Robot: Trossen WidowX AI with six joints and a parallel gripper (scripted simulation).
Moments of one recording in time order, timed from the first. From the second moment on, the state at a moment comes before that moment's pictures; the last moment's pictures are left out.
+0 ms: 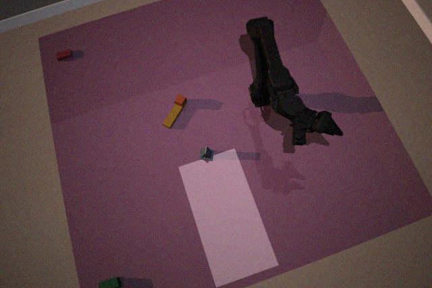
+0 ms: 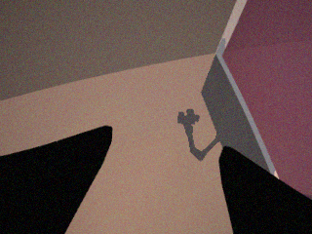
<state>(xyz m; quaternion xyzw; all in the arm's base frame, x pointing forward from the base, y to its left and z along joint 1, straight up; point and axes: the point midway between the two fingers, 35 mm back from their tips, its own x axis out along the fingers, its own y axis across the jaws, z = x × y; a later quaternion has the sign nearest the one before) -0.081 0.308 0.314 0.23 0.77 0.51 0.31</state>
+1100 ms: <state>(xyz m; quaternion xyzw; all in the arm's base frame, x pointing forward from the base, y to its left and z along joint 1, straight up) 0.111 0.336 0.264 0.23 0.61 0.47 0.60</state>
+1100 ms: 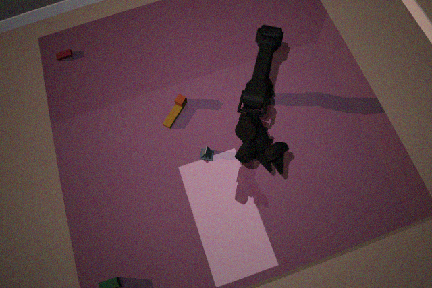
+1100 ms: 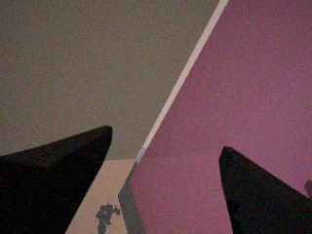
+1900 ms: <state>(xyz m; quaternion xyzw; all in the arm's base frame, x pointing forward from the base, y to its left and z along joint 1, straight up) 0.253 0.266 0.220 0.10 0.54 0.36 0.75</state>
